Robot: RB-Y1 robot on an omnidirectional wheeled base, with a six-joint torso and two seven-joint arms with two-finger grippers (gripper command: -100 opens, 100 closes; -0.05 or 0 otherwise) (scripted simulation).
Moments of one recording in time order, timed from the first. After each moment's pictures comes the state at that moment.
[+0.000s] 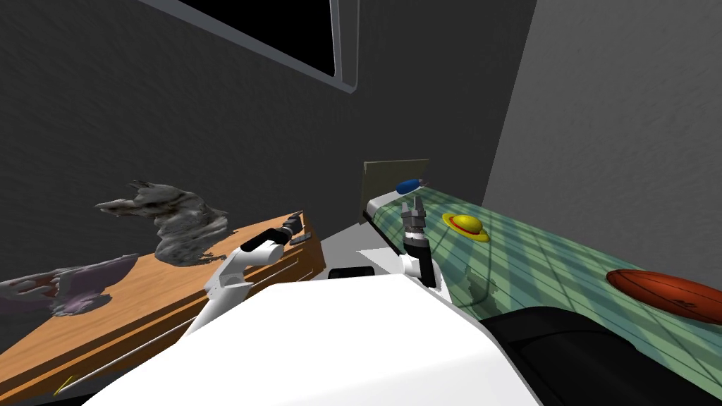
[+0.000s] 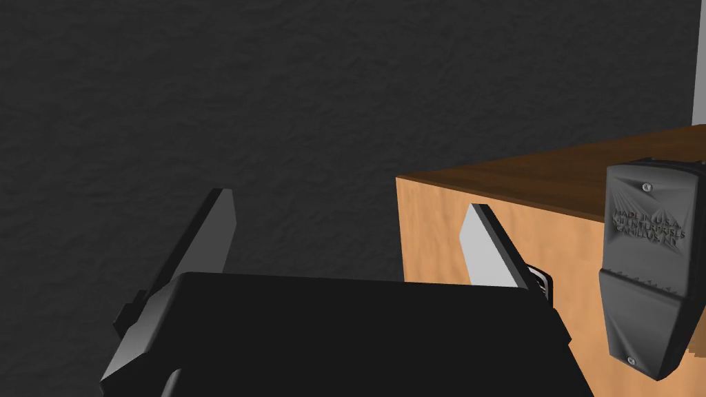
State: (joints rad) left arm 0.26 0.41 0.11 -2.07 0.34 0.65 0.11; right arm 0.52 -0.03 -0.02 -2.32 0.11 -0.38 -0.13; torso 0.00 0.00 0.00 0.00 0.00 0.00
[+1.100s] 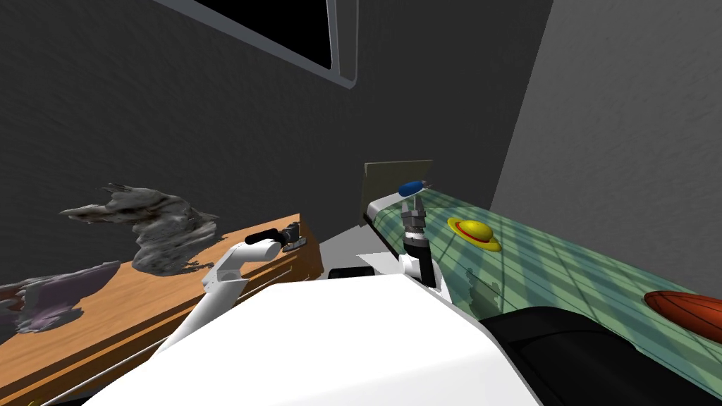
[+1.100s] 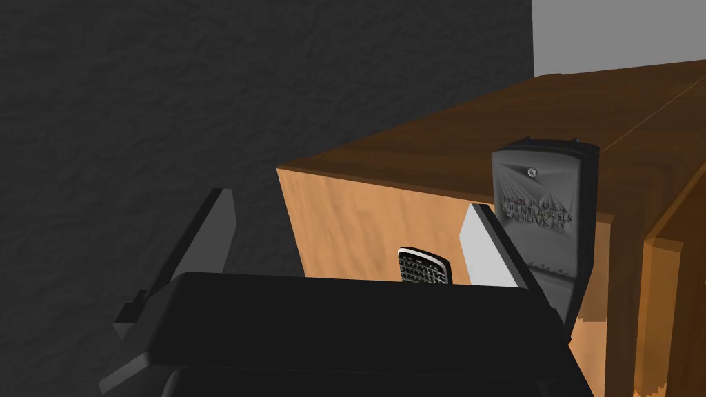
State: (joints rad) left arm 0.22 0.48 0.12 -1.99 0.41 0.94 0.13; right arm 0.52 -0.03 -0.02 -2.32 0.11 -0.38 -0.13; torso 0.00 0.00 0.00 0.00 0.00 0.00
